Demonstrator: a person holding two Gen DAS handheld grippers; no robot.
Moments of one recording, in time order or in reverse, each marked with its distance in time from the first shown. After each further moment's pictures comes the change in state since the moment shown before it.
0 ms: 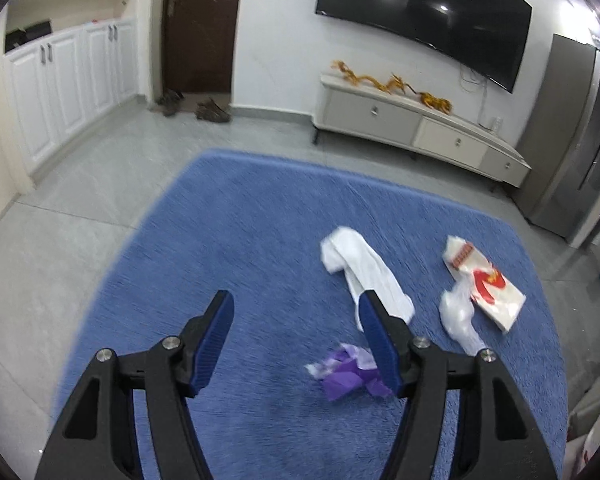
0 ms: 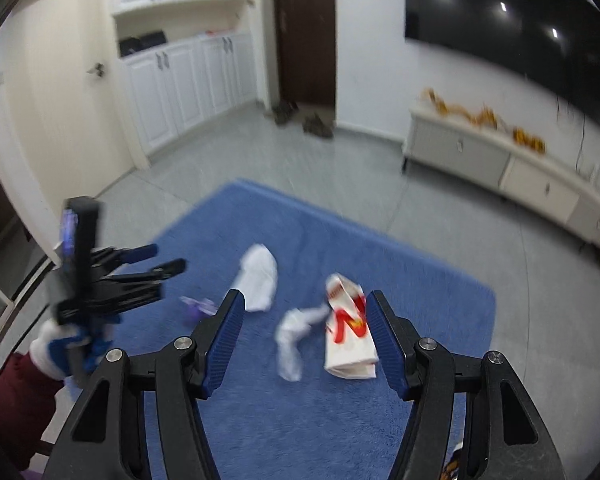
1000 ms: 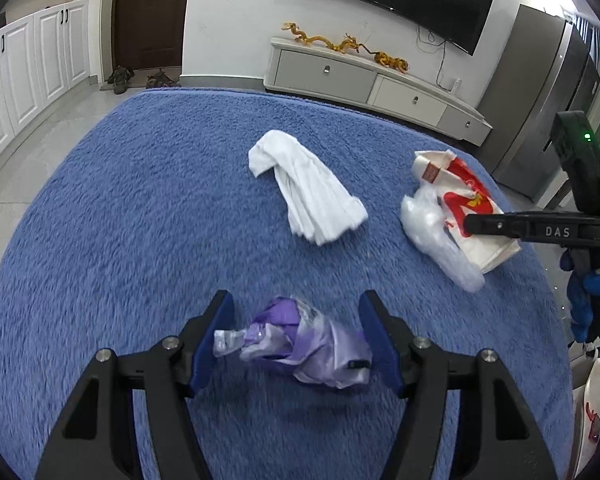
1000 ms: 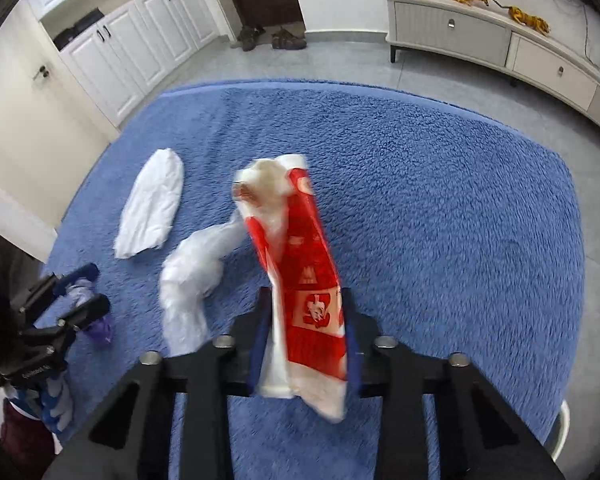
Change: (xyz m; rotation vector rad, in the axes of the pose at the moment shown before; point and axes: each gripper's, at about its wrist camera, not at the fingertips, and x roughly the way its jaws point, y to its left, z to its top) left arm 0.026 -0.033 -0.064 0.073 0.101 -0.134; right arm 0.138 -0.065 -0.082 0.204 0.255 0.074
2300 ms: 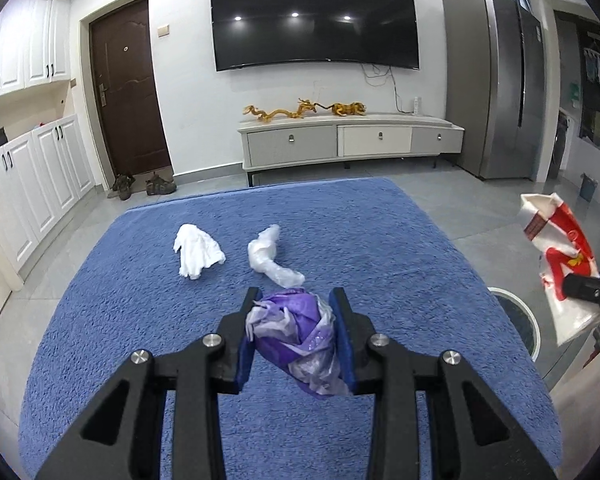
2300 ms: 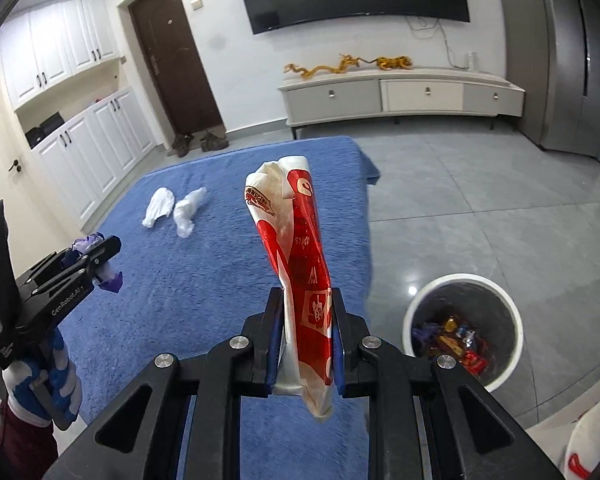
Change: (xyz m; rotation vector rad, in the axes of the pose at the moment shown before) left arm -0.100 -0.174 -0.055 0.264 -0.276 0.121; right arm -0.221 -0.032 -0.246 0.248 -0.382 -0.195
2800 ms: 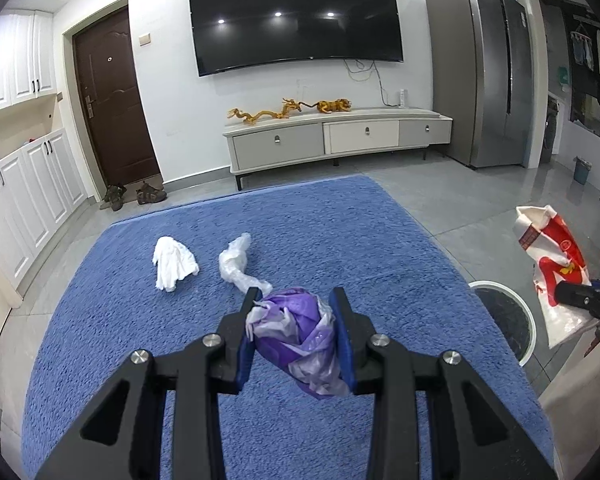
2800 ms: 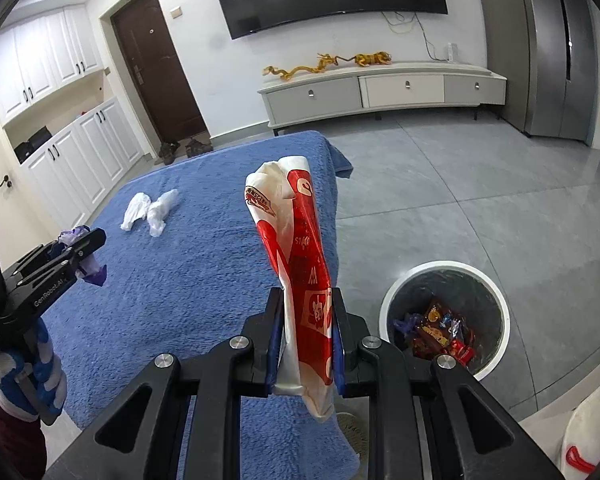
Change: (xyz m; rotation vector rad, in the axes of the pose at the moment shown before) left arm 0.006 -0.035 0.010 0.054 0.007 -0.021; right arm 0.008 -0.034 -0.014 0.051 -0.003 -0.027
